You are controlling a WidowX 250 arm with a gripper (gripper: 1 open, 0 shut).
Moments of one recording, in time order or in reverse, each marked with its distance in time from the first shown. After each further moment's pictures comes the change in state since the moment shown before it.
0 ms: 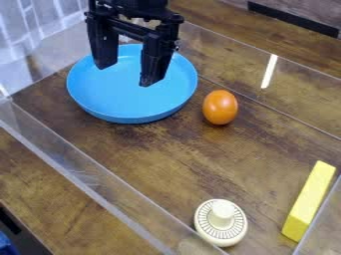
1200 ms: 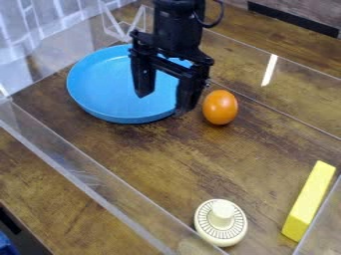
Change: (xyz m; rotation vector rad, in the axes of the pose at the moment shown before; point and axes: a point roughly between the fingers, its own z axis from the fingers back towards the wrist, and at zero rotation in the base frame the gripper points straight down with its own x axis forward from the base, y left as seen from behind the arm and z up) arm 0.041 -0.024 -0.048 -0.012 -0.010 -0.110
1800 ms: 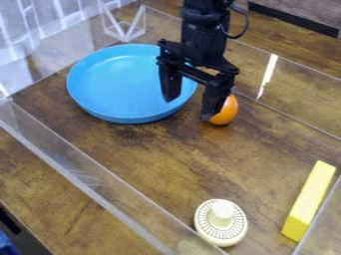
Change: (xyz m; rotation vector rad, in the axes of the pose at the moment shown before) arm 0.031 -0.009 -0.012 -0.002 -0.061 -0.020
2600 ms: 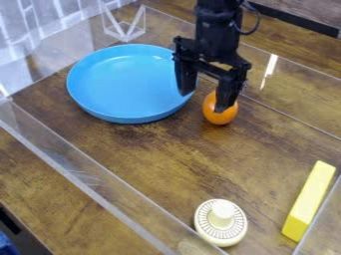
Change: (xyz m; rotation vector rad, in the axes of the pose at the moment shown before) arm 0.029 -0.001 -0.002 -0.011 -0.050 -0.042
